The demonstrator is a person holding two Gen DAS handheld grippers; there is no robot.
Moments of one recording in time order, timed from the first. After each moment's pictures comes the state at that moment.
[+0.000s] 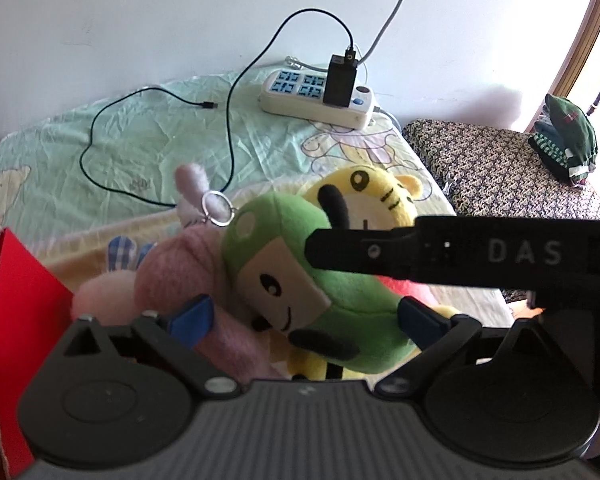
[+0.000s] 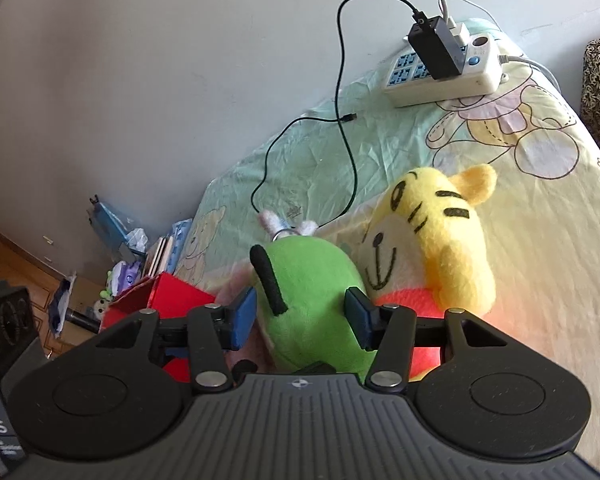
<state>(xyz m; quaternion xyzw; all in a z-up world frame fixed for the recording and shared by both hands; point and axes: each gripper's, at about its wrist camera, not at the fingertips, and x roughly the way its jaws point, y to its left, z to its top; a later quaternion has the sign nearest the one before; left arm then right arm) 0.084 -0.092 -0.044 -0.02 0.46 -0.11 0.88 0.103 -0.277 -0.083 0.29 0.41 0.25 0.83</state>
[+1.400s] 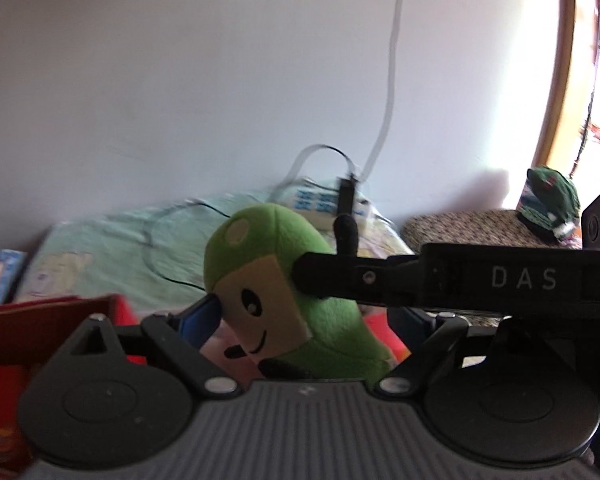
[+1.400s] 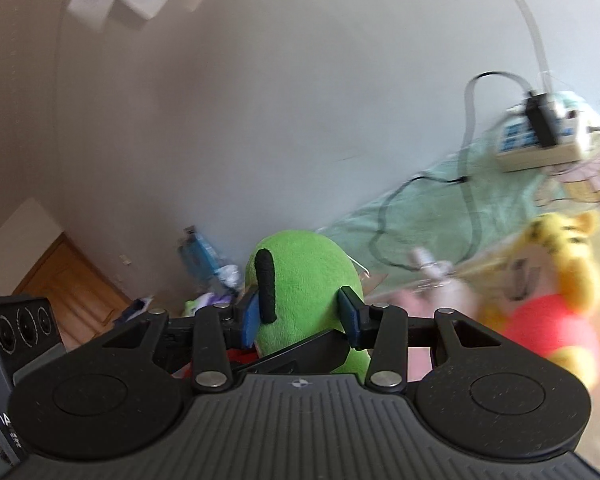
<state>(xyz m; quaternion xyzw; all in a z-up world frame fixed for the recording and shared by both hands) -0.010 -0.051 0.035 0.01 0.29 -0.08 0.95 0.032 -0.233 -0.017 0.31 0.28 0.35 0.84</state>
